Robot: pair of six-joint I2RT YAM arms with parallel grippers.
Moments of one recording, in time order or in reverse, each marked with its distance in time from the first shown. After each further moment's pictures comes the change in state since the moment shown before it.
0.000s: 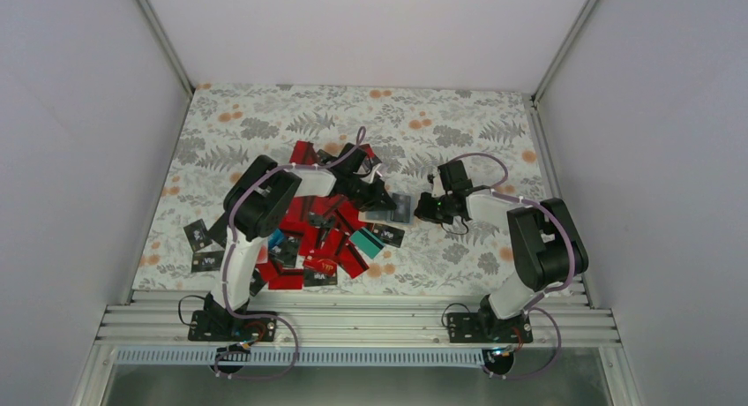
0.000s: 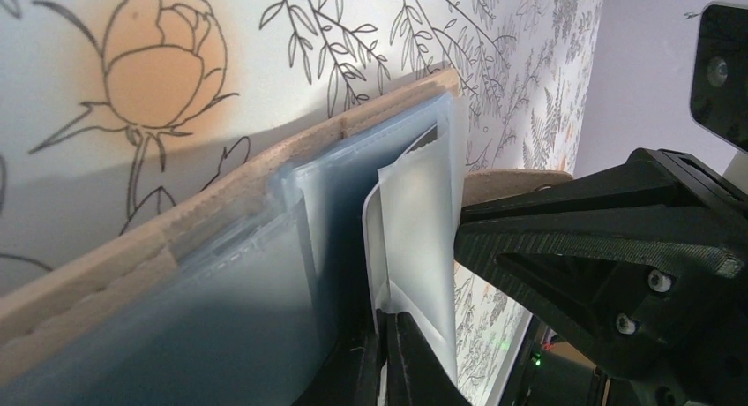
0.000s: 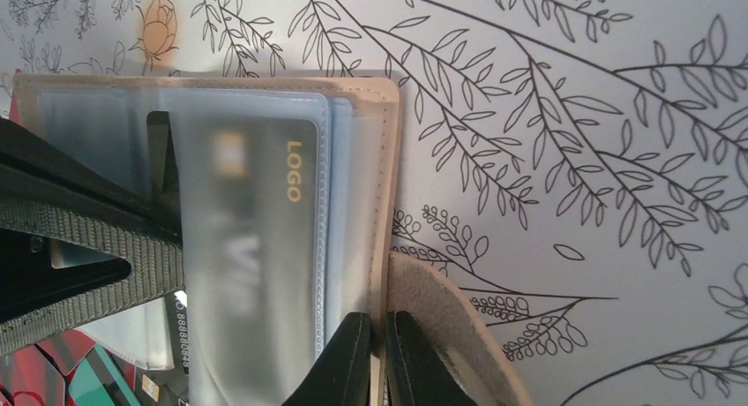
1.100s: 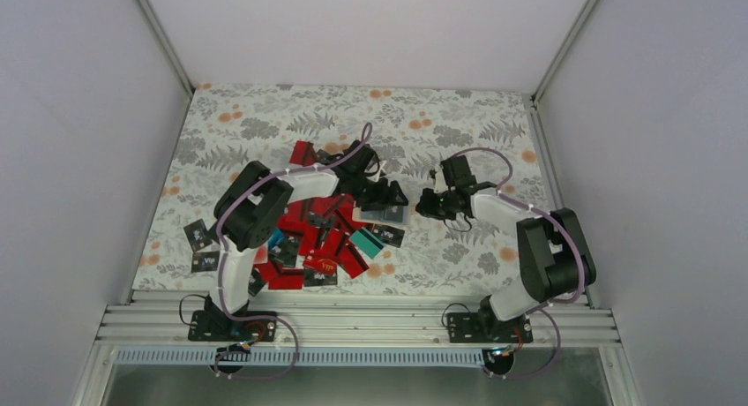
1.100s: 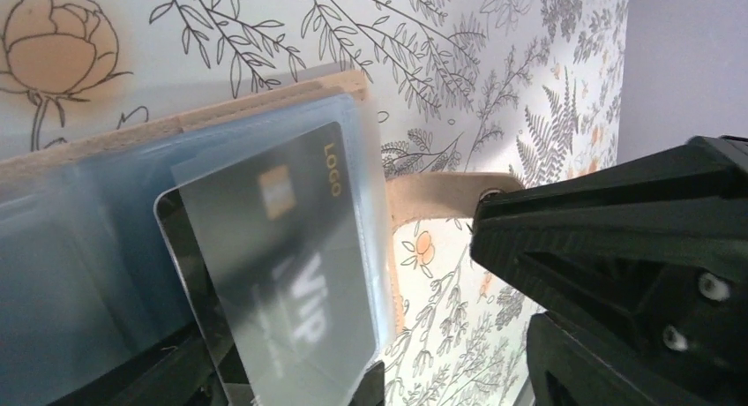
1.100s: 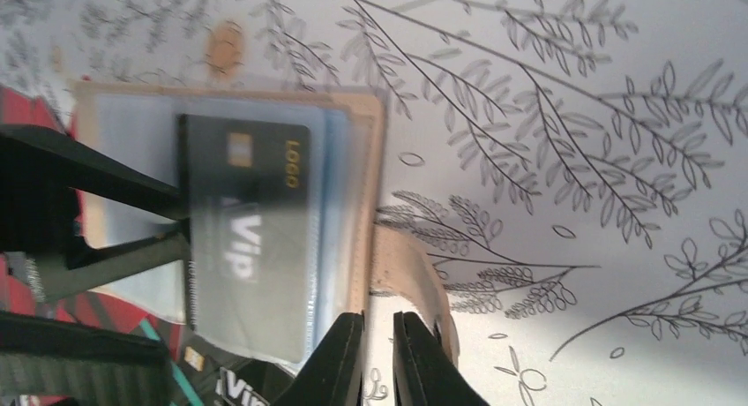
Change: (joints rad) left arm -0.053 -0.111 0.005 -0.114 -0.171 0.043; right arm 0.000 -0.071 0.028 -0.088 0.014 -0.016
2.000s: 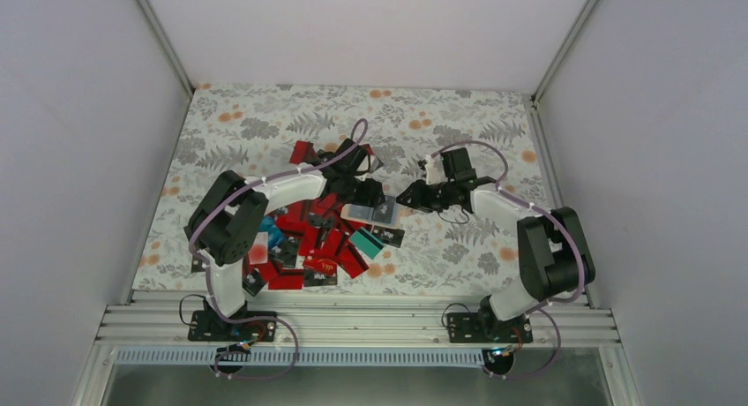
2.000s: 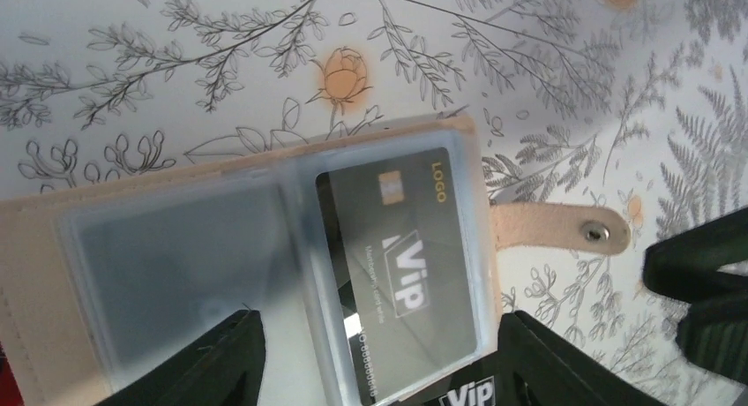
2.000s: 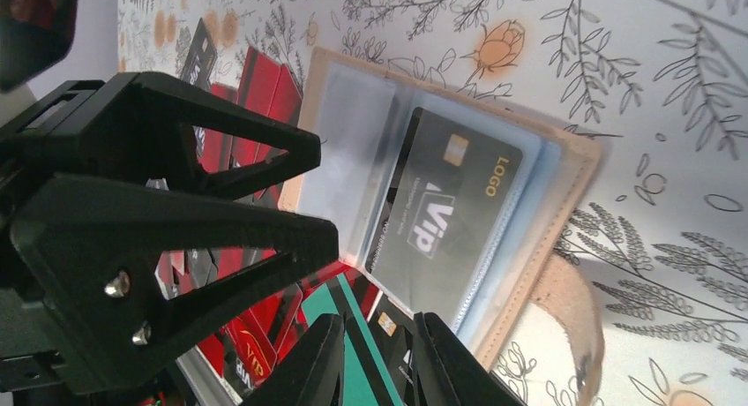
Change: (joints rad) left arm -0.013 -0.195 -0.066 -0.192 -0.364 0.192; right arm 0.000 -0.015 0.057 0.053 -0.326 -0.018
